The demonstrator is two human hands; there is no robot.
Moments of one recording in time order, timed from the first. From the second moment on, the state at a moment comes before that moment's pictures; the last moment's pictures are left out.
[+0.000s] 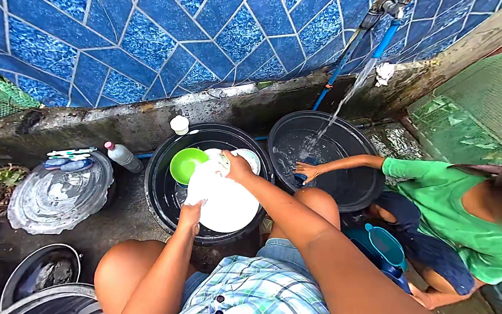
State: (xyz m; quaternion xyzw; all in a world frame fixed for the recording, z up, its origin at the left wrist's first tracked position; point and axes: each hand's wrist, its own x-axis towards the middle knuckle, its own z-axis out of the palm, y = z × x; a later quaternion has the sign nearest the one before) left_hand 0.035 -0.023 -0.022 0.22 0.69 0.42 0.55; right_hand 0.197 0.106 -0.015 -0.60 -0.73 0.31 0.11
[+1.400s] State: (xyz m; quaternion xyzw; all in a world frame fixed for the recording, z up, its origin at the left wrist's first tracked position) left_hand 0.076 -0.019 -0.036 0.27 0.69 0.49 0.46; right_hand 0.212 -0.005 -0.066 -0.38 -0.86 0.28 0.19
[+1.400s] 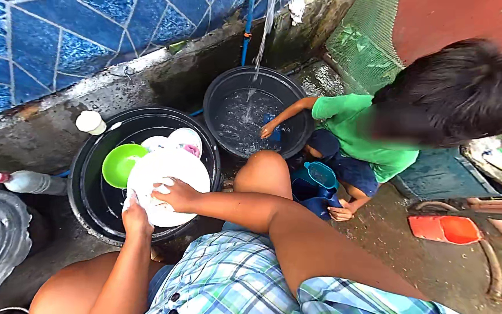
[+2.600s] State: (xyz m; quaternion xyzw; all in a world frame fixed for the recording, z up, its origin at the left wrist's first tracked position) left_hand -0.019 -0.014 -0.018 0.15 0.71 0.57 0.38; right_hand 0.192 0.029 -0.061 -0.37 -0.88 0.23 0.22
